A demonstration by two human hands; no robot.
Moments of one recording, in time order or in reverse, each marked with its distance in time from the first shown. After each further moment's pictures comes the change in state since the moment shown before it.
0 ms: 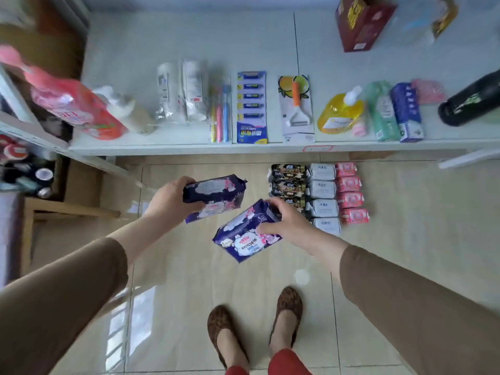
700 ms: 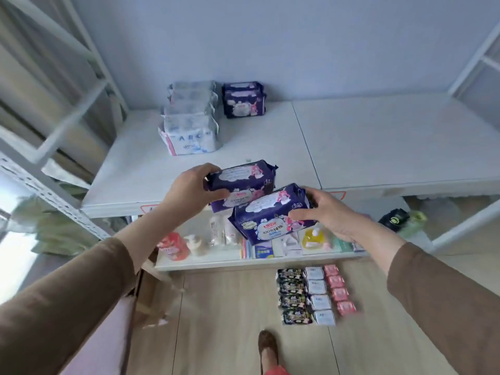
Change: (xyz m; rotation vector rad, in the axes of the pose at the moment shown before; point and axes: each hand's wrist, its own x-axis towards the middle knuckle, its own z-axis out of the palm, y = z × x) left_hand -0.155 0.251 -0.442 -0.019 0.351 0.499; right_hand -0.252 -0.427 -0.102 0.050 0.134 -0.402
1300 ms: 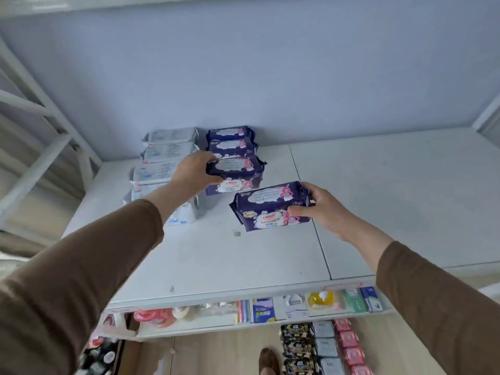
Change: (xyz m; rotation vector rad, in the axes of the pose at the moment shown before) left_hand 0.302 -0.009 0.002 0.249 -0.008 -0.016; right_hand 0.211 -0.044 -0.124 -0.033 0.117 -0.116
